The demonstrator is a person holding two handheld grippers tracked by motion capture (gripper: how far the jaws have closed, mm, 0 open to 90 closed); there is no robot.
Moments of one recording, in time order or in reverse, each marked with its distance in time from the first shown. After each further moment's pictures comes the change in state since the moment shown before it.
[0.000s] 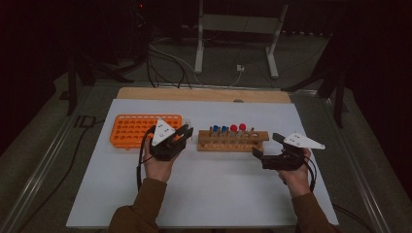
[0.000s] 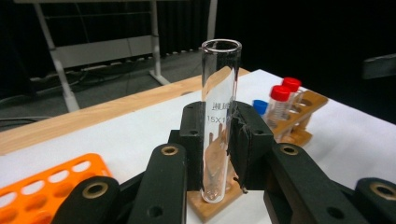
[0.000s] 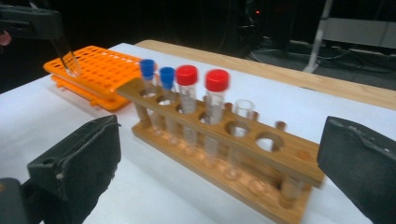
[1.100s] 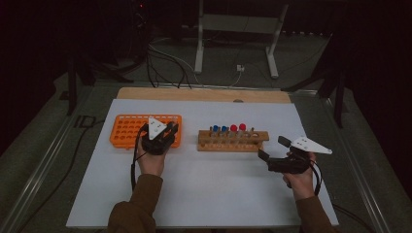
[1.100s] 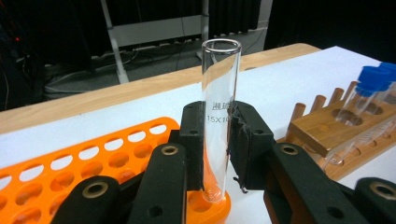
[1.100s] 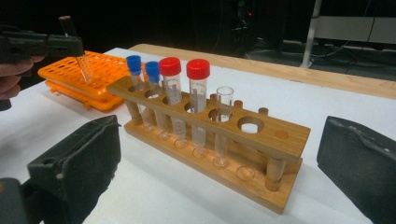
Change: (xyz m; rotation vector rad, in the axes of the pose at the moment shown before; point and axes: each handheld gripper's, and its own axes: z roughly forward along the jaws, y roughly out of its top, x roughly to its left) left arm 0.040 -0.032 0.022 0.081 0.185 -0.033; right arm -0.009 -0.013 -0.009 -0.019 -0.011 0.041
